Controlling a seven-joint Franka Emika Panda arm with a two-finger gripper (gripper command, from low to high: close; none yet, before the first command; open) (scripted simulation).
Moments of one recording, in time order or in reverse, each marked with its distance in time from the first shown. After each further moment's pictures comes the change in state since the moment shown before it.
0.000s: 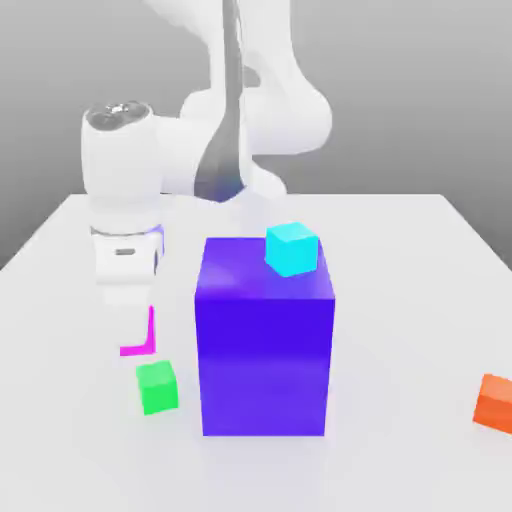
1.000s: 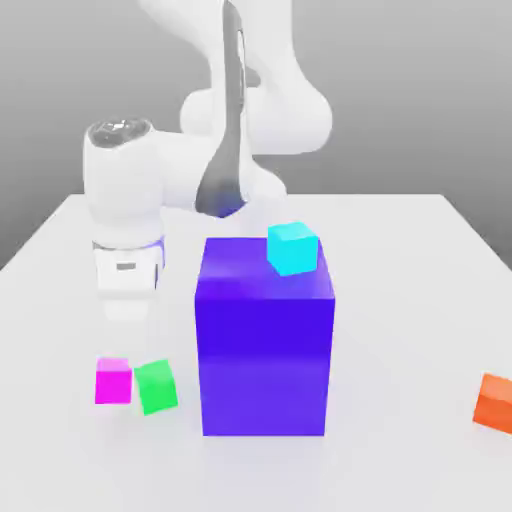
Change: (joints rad) arm -0.064 0.001 0.071 -0.001 0.026 0.002 -0.019
